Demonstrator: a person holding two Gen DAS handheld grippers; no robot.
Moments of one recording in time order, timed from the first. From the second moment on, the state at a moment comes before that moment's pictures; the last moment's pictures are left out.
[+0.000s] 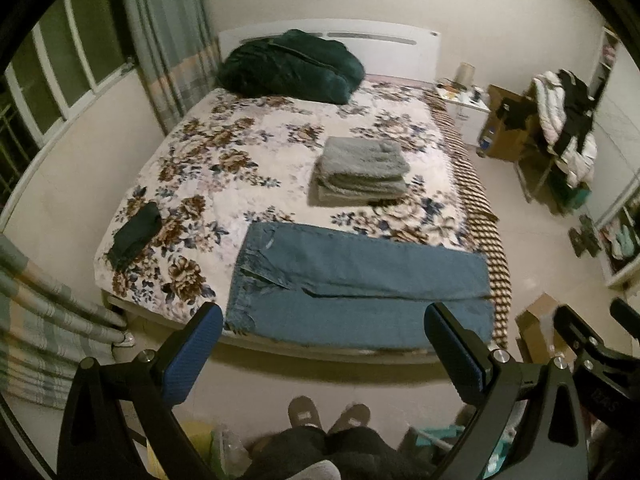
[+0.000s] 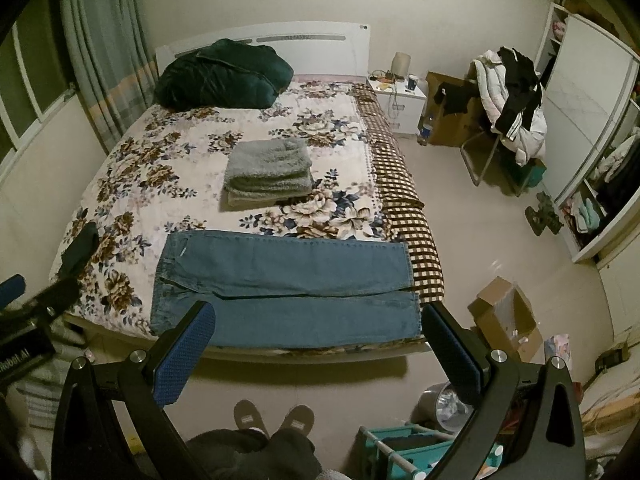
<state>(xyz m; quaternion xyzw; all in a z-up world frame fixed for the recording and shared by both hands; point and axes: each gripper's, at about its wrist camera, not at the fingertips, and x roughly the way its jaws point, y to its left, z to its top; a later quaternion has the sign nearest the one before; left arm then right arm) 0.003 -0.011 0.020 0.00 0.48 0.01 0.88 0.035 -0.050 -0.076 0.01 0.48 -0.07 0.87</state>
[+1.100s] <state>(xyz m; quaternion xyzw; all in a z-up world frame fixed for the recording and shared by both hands) 0.466 0.053 -0.496 -0.11 0.74 0.20 0.63 0.476 -0.266 -0.622 0.23 0.65 -0.30 0.66</state>
